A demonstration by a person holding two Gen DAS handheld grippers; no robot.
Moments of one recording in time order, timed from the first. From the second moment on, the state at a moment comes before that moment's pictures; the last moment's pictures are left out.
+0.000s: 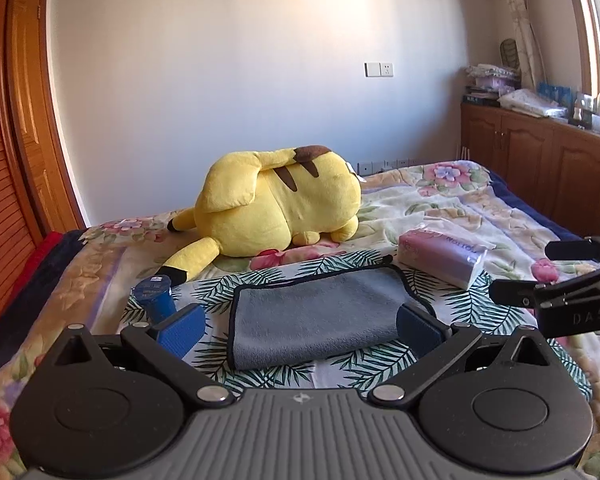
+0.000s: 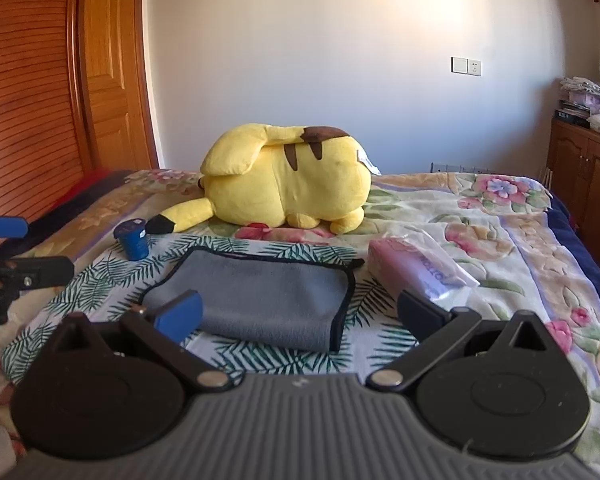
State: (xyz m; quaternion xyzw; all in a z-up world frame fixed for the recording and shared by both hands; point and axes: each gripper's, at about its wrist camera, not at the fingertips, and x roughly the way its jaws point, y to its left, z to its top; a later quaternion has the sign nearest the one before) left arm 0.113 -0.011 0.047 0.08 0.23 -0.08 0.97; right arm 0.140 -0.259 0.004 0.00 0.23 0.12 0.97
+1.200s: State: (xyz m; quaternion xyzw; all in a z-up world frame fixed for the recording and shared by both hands) left arm 0.018 -0.014 0.027 0.07 0.24 -0.06 0.97; right arm 0.040 -0.247 0.004 0.02 0.23 0.12 0.97
